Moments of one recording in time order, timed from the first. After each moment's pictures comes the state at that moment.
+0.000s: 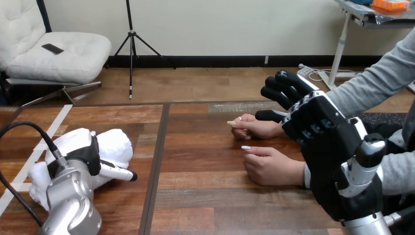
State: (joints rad) left arm -0.37 0.46 -0.33 0.30 0.78 0.66 -0.24; right arm 0.25 -0.09 -0.01 -0.26 0.38 -0.41 0.48
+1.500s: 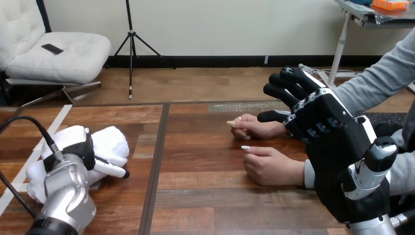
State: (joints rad) left arm -0.48 0.46 -0.34 0.57 0.74 0.55 -0.16; right arm 0.27 -0.10 -0.02 -0.30 0.39 -0.41 0.48
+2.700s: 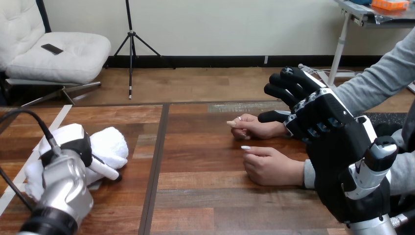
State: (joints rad) left arm -0.56 0.47 -0.36 0.68 0.74 0.54 -0.21; right arm 0.27 -0.10 -0.02 -0.30 0.38 -0.41 0.48
